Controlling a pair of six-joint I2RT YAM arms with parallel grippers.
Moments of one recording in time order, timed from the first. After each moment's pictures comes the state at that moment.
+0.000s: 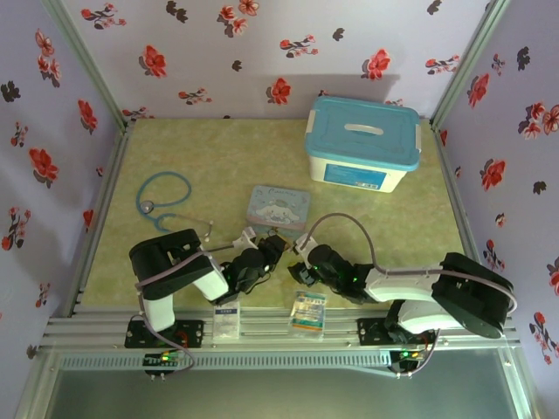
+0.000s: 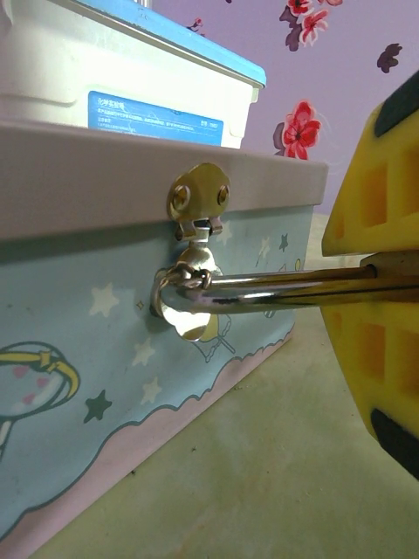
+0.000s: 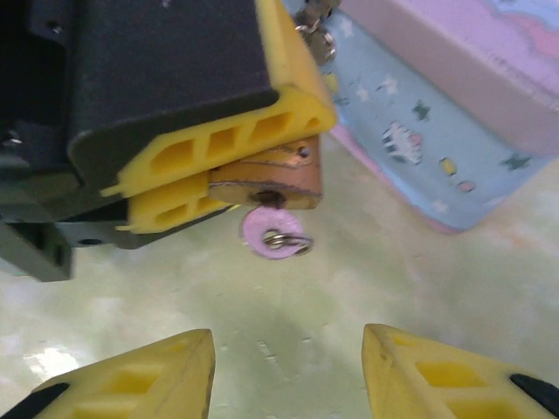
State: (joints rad) left arm -1.11 1.84 0.38 1.16 -0.40 -1.64; right arm 1.07 1.29 0.32 0.28 0.23 0.16
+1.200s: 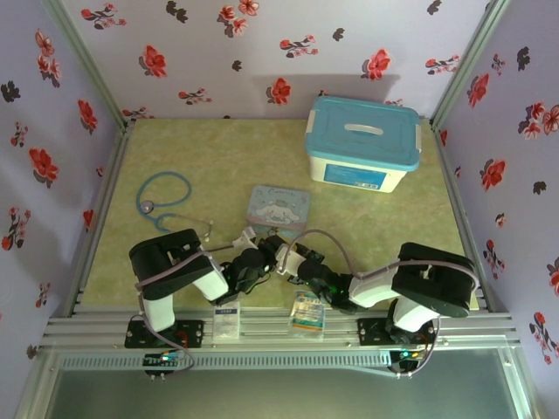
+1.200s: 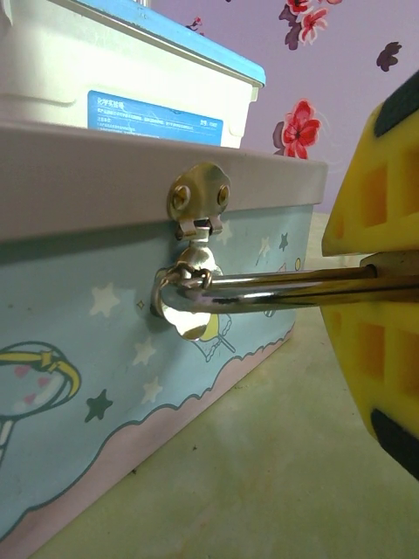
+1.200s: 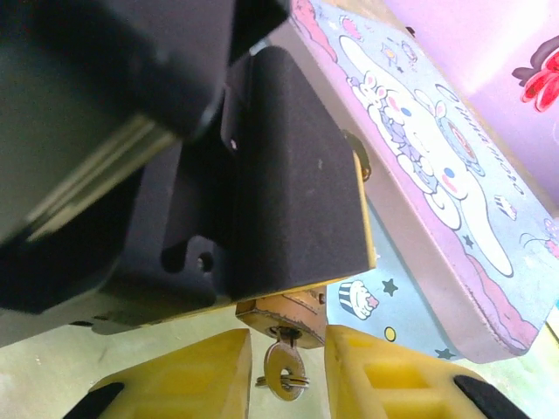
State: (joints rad) left arm -1.11 1.84 0.38 1.16 -0.40 -1.63; right arm 1.22 1.53 0.30 0.74 0.55 -0.33
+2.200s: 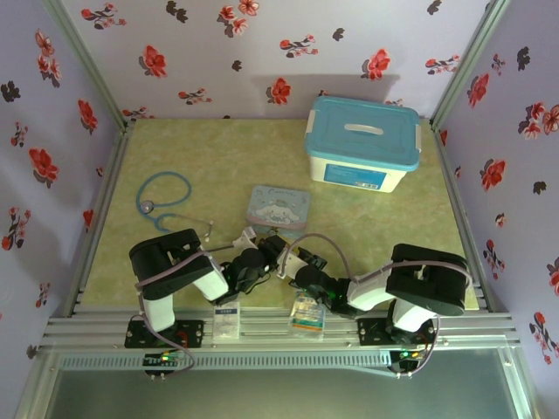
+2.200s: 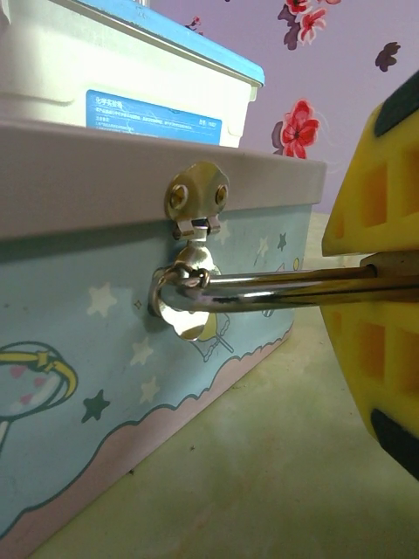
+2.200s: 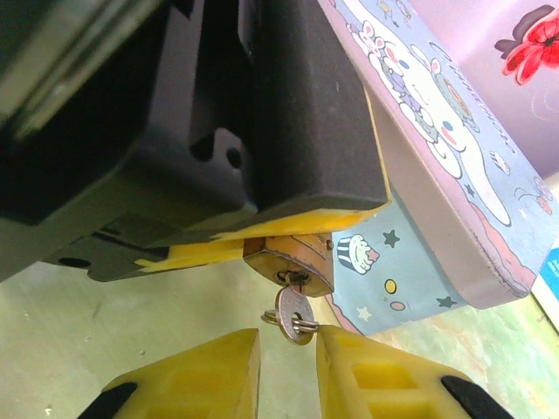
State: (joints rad) left arm -1.11 1.84 0.38 1.16 -0.39 -1.64; right arm 1.26 1.58 0.29 0.74 0.66 -0.29
